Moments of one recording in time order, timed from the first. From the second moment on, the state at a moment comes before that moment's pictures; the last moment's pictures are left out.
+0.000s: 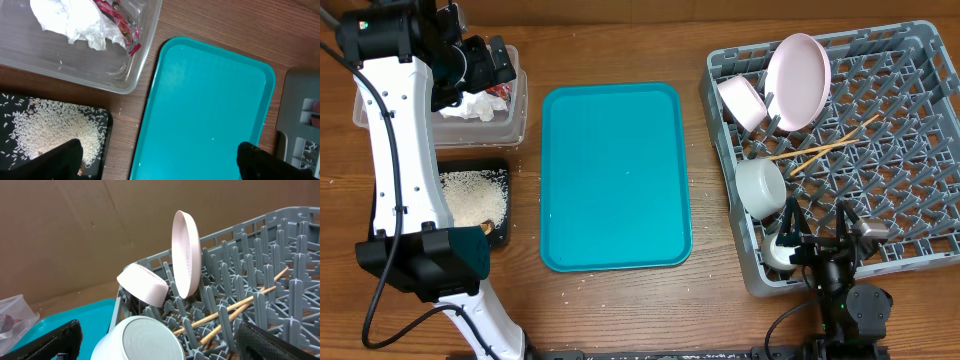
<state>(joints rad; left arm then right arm) 0.14 2.01 2.32 -1.49 0.18 -0.23 -0.01 0.01 0.02 -0.03 -0.05 0.33</state>
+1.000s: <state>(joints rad) 0.01 0.51 0.49 -0.15 0.28 0.09 -0.01 0.01 0.02 -0.03 -0.05 0.33</state>
